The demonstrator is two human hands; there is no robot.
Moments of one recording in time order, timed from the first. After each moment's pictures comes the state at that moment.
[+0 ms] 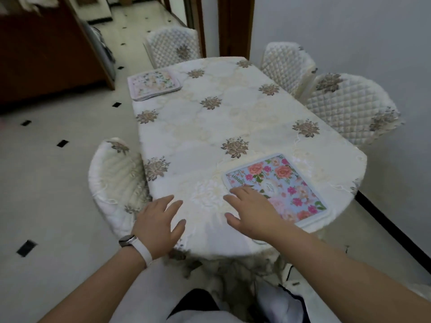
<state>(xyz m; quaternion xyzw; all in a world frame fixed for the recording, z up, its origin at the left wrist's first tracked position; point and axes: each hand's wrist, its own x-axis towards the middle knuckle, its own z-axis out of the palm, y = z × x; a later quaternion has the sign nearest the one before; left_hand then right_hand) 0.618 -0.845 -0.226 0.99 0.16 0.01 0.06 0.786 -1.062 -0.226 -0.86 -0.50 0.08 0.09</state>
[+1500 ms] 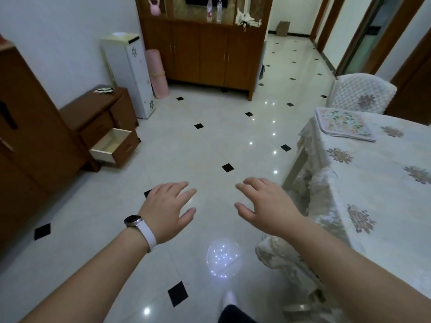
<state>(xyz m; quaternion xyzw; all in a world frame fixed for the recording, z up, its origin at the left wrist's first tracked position) 0.162 -0.433 -0.180 0.92 0.36 0.14 0.02 0.420 -0.541 -0.158 -0.70 -0.71 -0.04 0.11</state>
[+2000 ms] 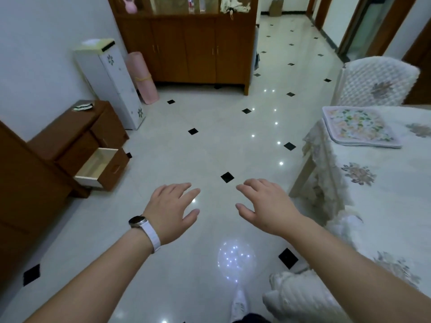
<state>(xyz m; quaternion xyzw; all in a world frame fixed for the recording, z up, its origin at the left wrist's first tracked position) 0.328 -0.244 -0.180 0.94 0.34 0.09 0.01 0.577 -0.362 -0.186 -0.72 -0.68 0.00 0.12</state>
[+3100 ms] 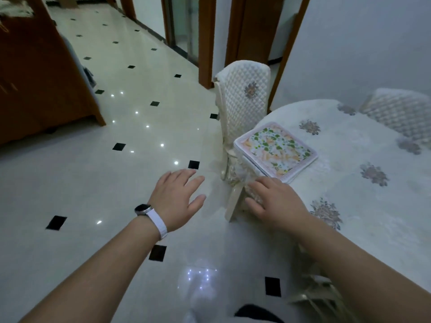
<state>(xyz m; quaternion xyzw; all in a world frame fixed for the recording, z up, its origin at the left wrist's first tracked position) 0.837 0.195 -0.188 0.99 -0.06 0.11 0.11 0.907 -0.074 -0.168 -0.95 -0.30 0.01 0.05</state>
